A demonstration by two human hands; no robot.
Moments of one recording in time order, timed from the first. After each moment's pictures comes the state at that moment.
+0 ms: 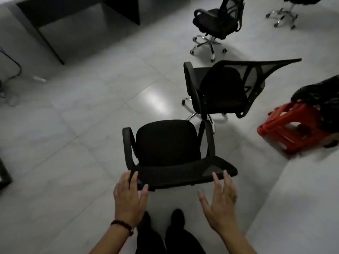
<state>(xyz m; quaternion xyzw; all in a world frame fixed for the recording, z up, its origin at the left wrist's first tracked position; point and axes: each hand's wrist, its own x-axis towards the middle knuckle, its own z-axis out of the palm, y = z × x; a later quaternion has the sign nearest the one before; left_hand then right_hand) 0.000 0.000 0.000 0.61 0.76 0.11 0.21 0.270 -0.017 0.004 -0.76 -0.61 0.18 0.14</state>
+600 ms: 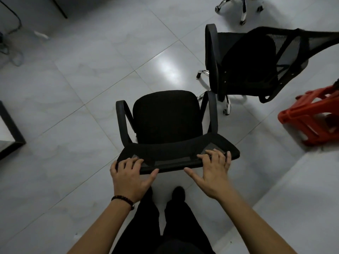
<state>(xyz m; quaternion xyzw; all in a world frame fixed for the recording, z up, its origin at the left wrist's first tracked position) -0.004 0.055 -0.030 0.62 0.77 -0.01 0.14 0.263 0.102 -0.017 -0.65 -0.72 0.21 -0.09</state>
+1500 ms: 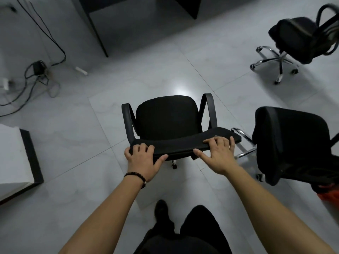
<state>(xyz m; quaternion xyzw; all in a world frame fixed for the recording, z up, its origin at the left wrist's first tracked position) -0.287 0.443 -0.021 0.60 0.78 -0.07 0.15 -0.023 0.531 -0.018 -0.60 -0.78 0.17 -0.07</state>
